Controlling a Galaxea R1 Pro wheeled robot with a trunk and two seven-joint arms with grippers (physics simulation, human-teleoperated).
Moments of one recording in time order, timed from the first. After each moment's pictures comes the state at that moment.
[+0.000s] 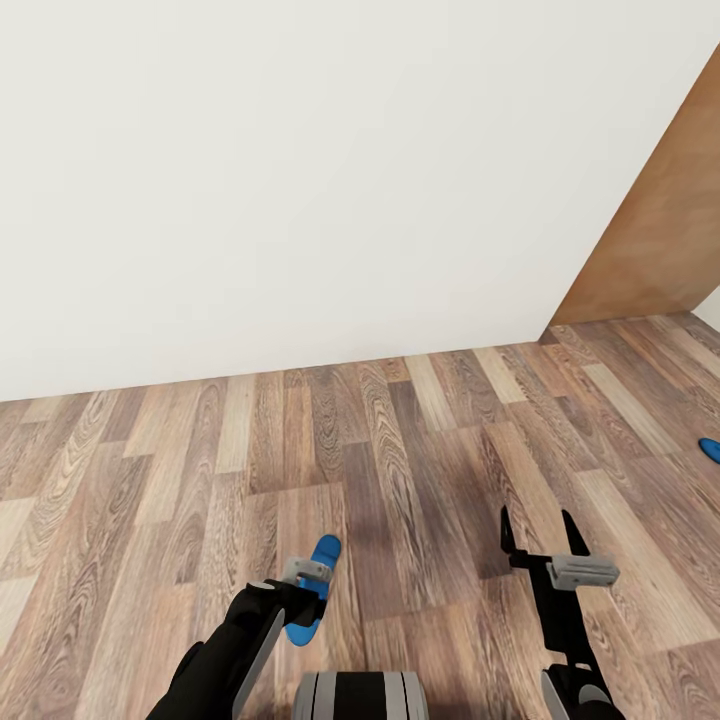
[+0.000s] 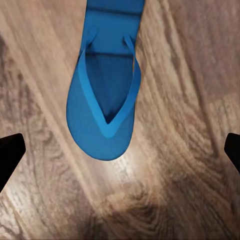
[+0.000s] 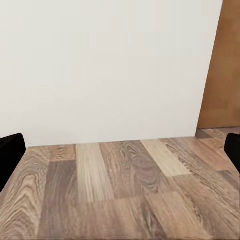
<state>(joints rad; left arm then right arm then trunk) -0.39 -0.11 -0.23 -0.98 -0.02 0.70 0.01 -0.23 -0.05 -0.11 -0.93 -0.04 -0.97 0.04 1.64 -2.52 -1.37</state>
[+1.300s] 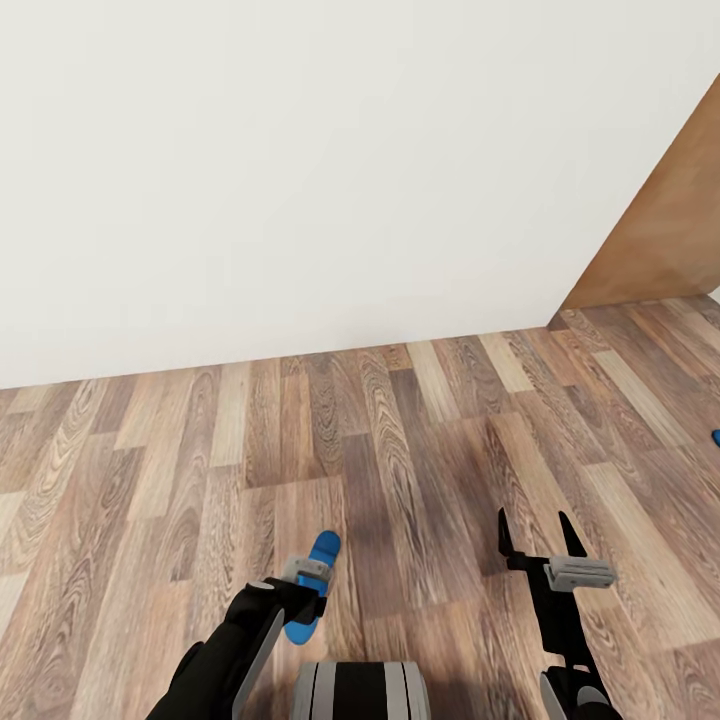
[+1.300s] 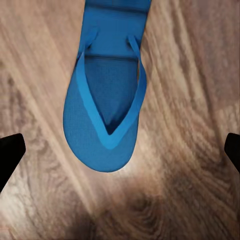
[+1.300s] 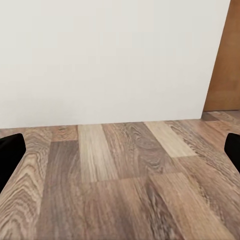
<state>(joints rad) -0.39 -0.11 -0.22 -0.98 -0.02 0.68 0.01 -0.23 -0.05 -0.10 -0.92 -0.04 -0.97 0.05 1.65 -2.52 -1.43</state>
